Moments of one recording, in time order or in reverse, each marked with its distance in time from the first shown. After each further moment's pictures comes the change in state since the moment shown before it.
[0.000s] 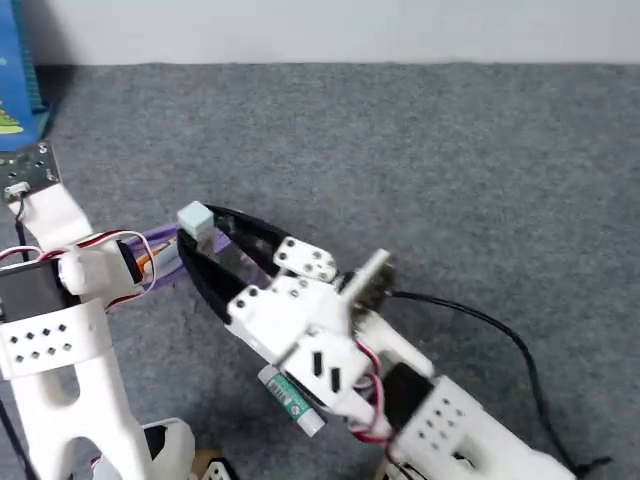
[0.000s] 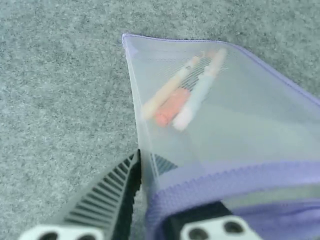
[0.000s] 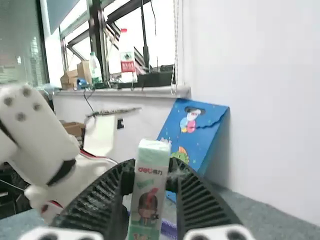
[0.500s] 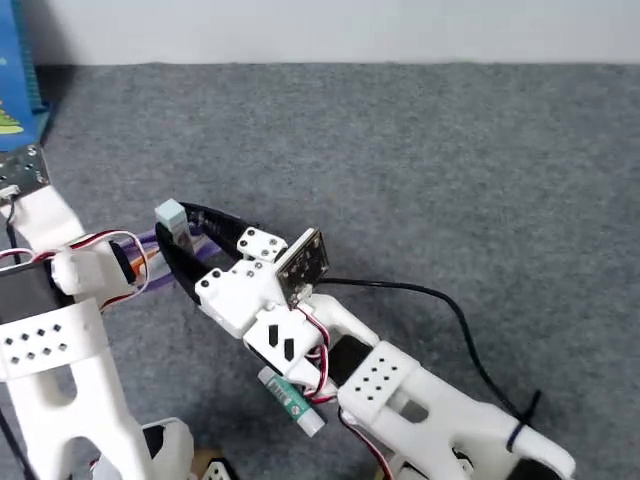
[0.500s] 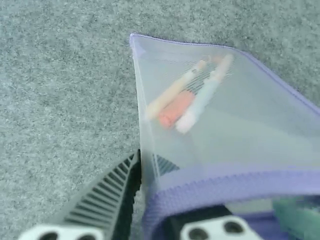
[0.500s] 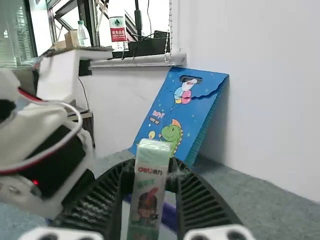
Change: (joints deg) left arm -2.2 0.0 0.0 0.0 0.0; right arm 1.0 23.4 0.1 -19.6 2.9
